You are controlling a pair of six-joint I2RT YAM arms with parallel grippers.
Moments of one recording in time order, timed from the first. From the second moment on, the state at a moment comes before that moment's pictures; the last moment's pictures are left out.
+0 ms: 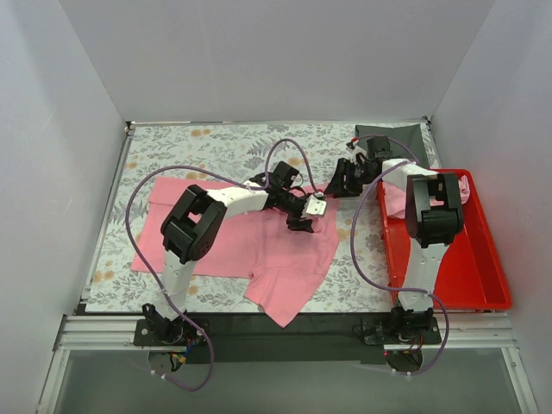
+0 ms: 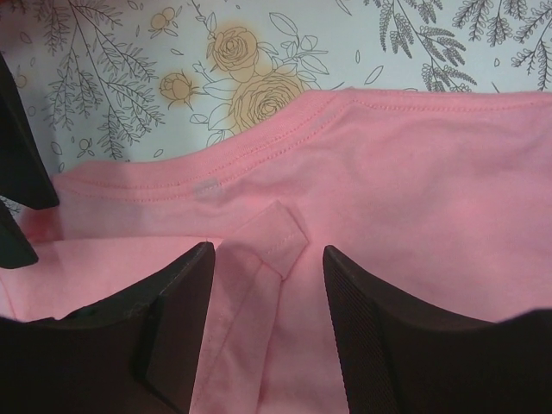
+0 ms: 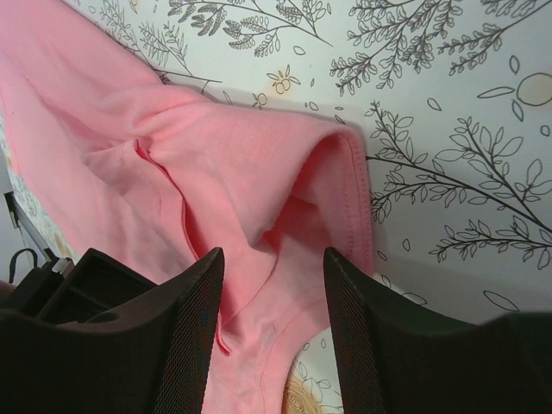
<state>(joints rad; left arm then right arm) -0.70 2.12 1.45 -0.26 0.85 1.02 0.12 2.04 1.36 -0.38 -0.73 0.22</state>
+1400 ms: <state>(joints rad) -0.73 2.02 1.42 -0.30 0.89 0.99 0.12 2.05 1.36 -0.37 -0.70 0.23</state>
